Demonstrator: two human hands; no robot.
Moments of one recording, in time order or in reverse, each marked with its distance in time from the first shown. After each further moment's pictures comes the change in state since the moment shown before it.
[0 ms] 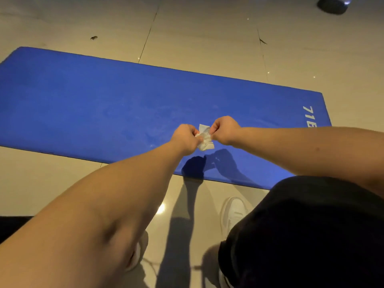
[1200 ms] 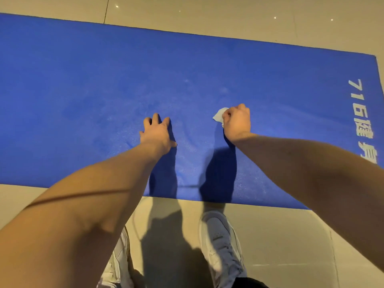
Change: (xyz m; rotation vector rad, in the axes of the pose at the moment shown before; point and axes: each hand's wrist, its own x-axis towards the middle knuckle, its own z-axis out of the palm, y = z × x) left_hand 0.184 -0.109 -0.005 0.750 -0.112 -0.161; right_hand 0.205 0.101 0.079 -0.106 0.290 0.109
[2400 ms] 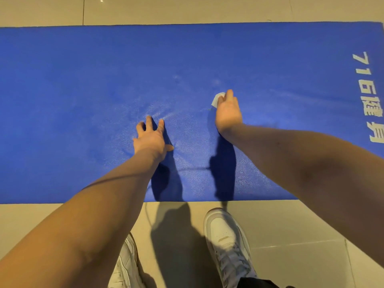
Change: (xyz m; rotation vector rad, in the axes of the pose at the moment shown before) left_hand -0.002 0.005 0.001 0.185 -0.084 -0.045; right_hand 0.009 -0.018 0.008 -0.062 -0.014 0.025
